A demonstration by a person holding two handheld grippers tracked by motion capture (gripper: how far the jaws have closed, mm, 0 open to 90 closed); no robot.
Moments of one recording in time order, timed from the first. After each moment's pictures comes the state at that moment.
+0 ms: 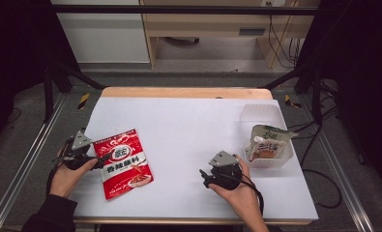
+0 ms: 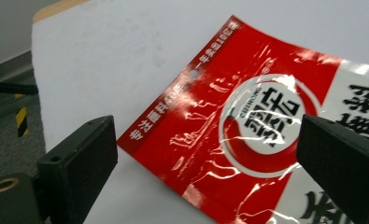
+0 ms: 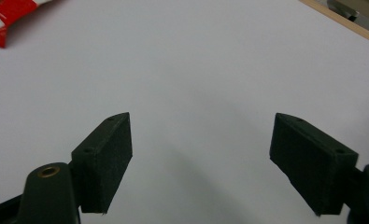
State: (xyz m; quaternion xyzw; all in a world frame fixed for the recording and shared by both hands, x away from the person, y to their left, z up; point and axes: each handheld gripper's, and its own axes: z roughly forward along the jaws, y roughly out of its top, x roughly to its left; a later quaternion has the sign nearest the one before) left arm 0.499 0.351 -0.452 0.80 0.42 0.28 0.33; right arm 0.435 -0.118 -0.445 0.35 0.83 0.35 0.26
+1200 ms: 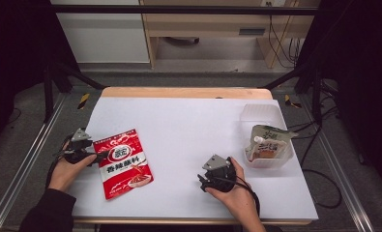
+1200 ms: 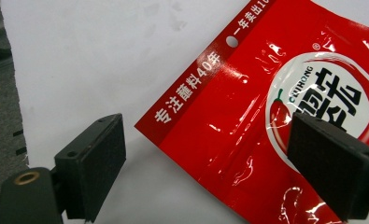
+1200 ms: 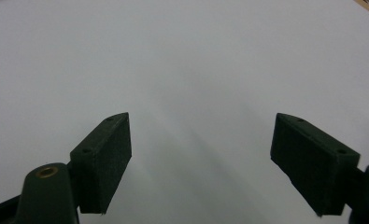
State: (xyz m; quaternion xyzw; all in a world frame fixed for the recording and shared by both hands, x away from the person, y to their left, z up) left arm 0.529 0.368 -0.475 0.80 0.45 0.21 0.34; right arm 0.438 -0.105 -0.461 0.32 0.85 0.31 0.26
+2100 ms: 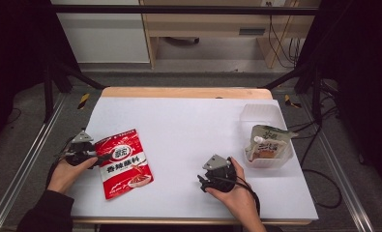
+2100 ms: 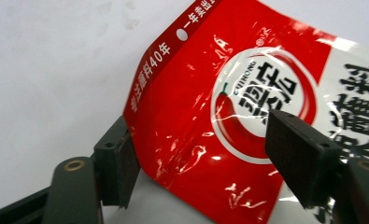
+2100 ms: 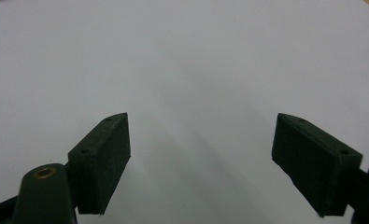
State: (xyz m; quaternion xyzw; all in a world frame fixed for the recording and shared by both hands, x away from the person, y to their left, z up) left arm 0.519 0.361 -0.467 0.82 0.43 0.16 0.36; right arm 0.438 -0.106 -0.461 0.32 0.86 0.31 0.25
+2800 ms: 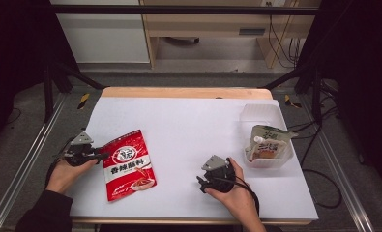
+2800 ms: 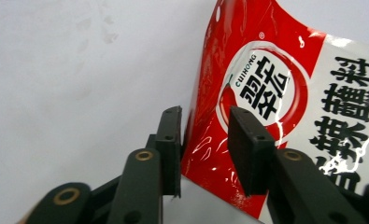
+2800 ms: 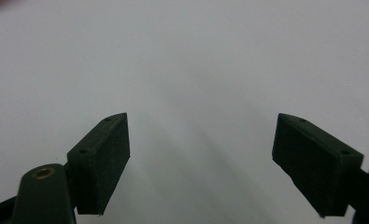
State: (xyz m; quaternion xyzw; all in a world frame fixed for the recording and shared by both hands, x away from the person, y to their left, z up) left arm 0.513 0.356 -0.461 0.84 0.39 0.17 0.35; right arm 0.438 -0.104 -0.462 0.32 0.86 0.31 0.25
